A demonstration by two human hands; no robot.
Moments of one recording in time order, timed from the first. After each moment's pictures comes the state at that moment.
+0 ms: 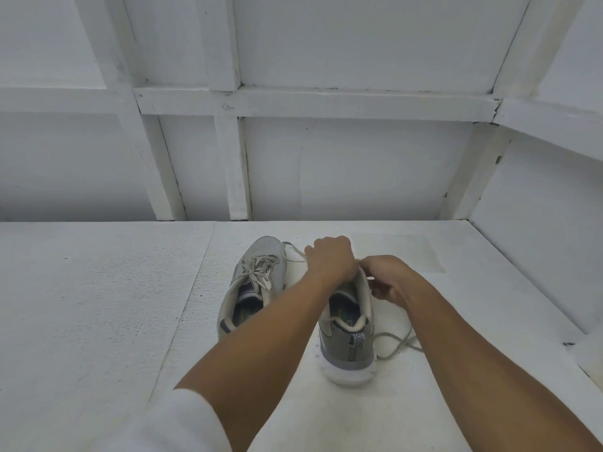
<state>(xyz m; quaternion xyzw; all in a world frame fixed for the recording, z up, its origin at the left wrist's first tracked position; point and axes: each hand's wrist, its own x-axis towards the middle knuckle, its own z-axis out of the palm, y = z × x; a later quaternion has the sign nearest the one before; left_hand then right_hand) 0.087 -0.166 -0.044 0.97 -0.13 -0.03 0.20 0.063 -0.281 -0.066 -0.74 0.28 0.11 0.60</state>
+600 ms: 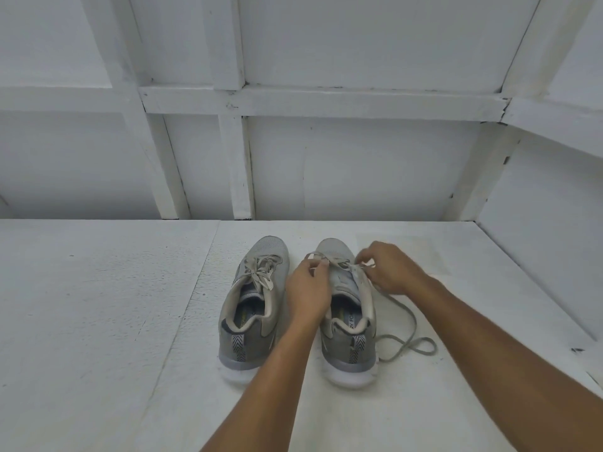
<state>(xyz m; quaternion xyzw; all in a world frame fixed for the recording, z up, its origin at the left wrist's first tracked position) 0.045 -0.127 -0.083 0.78 0.07 0.02 0.62 0.073 -0.300 -0.064 -0.99 -0.04 -0.01 0.14</state>
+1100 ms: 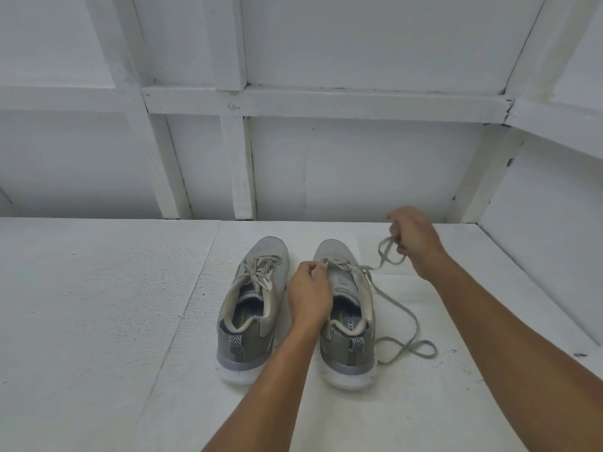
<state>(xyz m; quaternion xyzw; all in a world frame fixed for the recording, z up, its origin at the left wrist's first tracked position) 0.043 -0.134 -0.085 0.77 0.10 0.04 0.62 0.078 -0.312 -0.018 -0.77 0.12 -0.13 0.61</state>
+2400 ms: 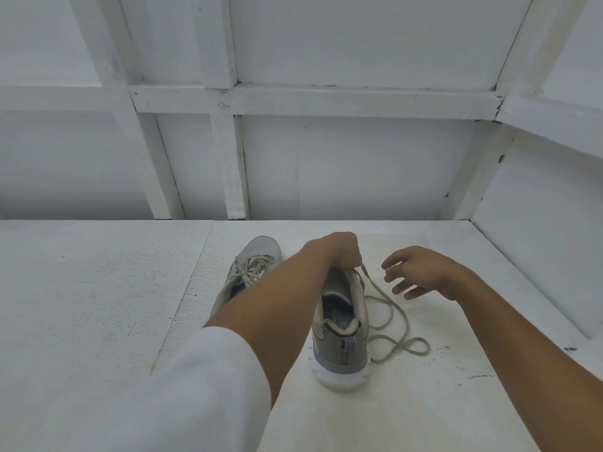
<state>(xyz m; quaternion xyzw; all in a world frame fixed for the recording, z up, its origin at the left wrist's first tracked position) 0.132 -0.184 -0.041 0.94 -0.25 -0.16 0.13 0.040 -0.339 -0.026 -0.89 0.15 0.16 0.41</state>
